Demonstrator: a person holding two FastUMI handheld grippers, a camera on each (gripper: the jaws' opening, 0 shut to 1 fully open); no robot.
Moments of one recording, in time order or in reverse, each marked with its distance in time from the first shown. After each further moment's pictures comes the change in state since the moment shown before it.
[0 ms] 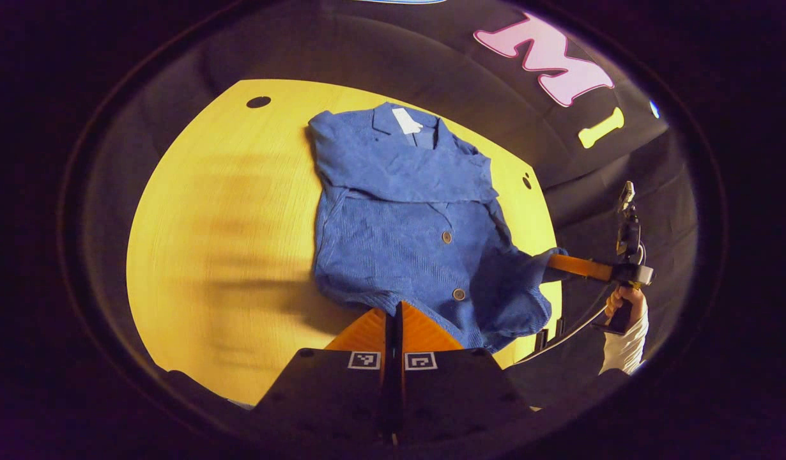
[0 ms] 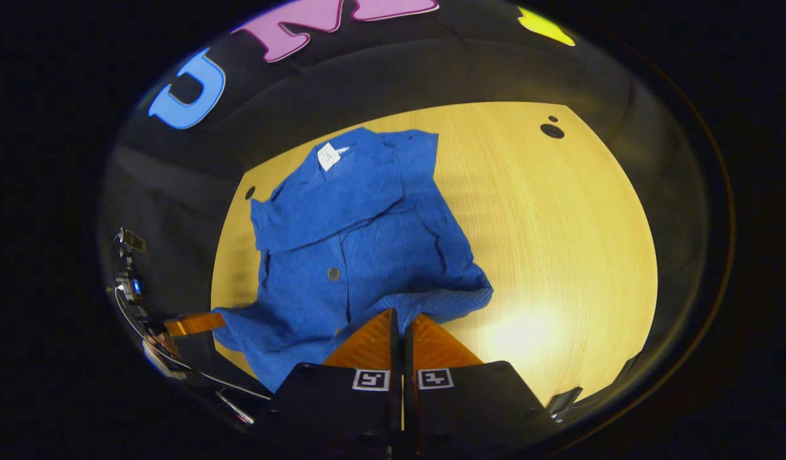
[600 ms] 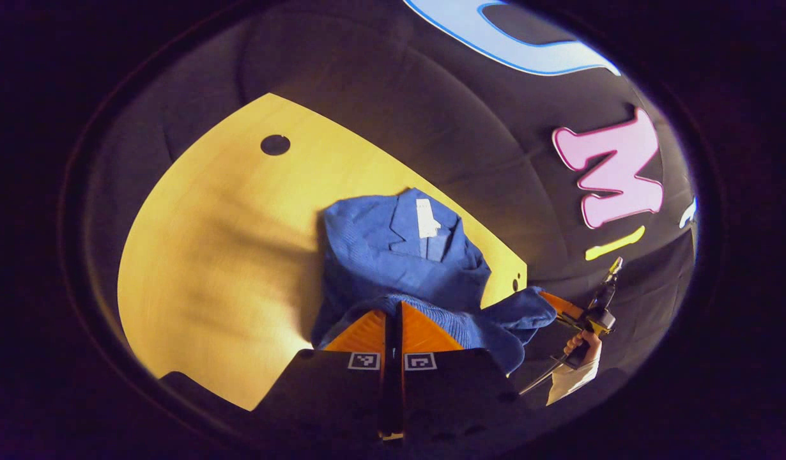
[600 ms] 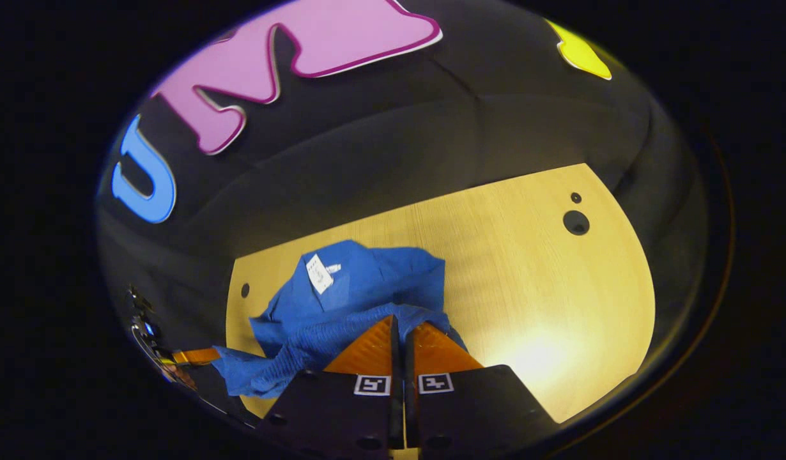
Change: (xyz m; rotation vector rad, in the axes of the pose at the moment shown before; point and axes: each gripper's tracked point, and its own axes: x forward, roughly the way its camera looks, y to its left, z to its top) left arm -0.006 0.055 0.186 -0.307 -0.182 -0.053; right arm 0.074 0.007 0.226 0.100 -0.145 0.035
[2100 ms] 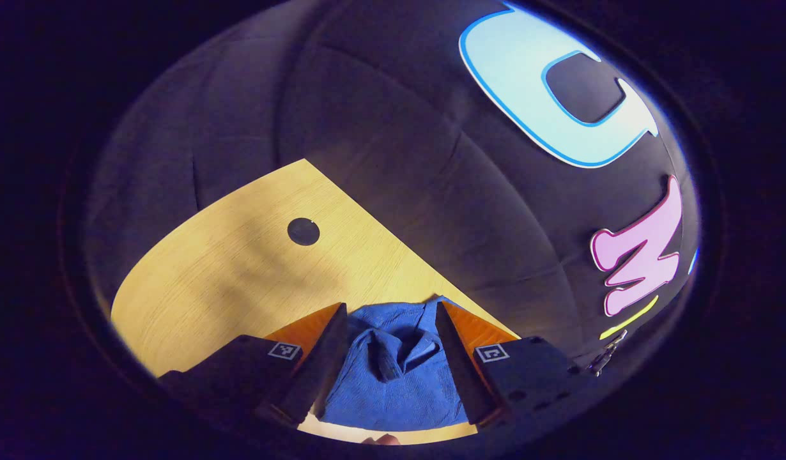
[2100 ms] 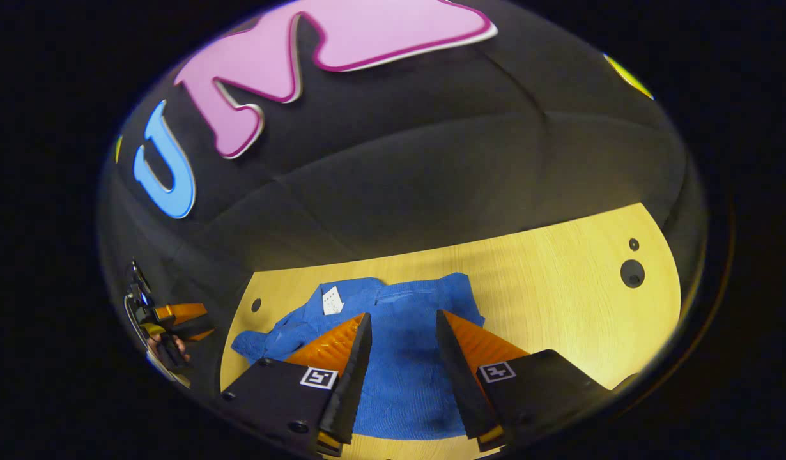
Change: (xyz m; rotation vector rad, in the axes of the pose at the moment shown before) left arm 0.004 0.006 0.091 -0.062 -0.396 0.019; right arm 0.038 0.030 0.014 -0.195 -0.179 0.178
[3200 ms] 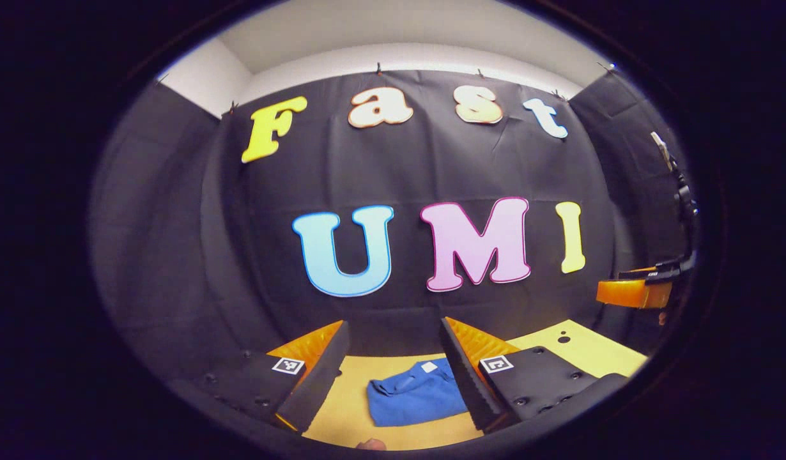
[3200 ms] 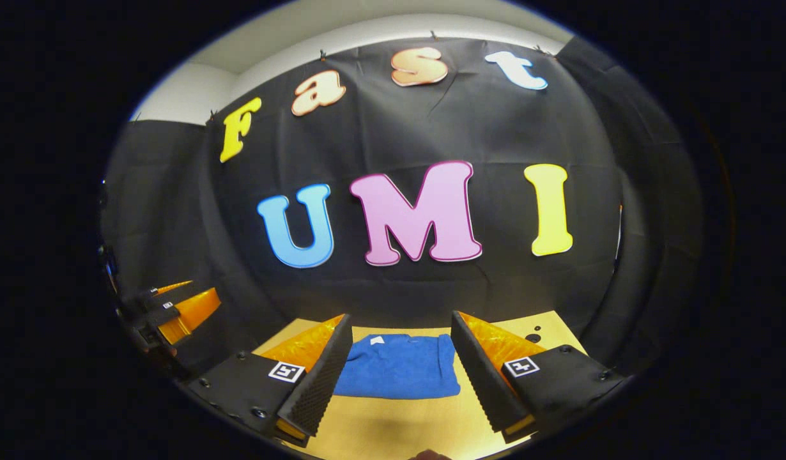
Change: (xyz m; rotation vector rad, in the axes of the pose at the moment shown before) left arm -0.343 -0.185 -0.144 0.873 -0.805 0.131; right arm -0.417 0.137 -0.038 -0.228 -0.672 -0.009
